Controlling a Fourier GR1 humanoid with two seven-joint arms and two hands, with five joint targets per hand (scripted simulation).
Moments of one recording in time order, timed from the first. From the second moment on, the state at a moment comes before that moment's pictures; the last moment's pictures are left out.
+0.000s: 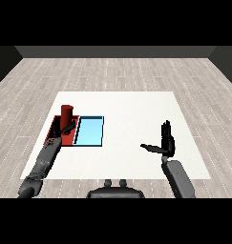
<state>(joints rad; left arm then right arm) -0.53 0.43 -0.08 -0.69 0.11 0.47 -0.25 -0.02 -0.30 0.19 -1.60 -0.30 -0.38 -0.33</state>
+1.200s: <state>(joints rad) -0.72 0.46 0.00 -0.04 0.05 0.39 -0.07 -0.17 -0.26 0.09 -1.35 -0.33 -0.30 -0.40</state>
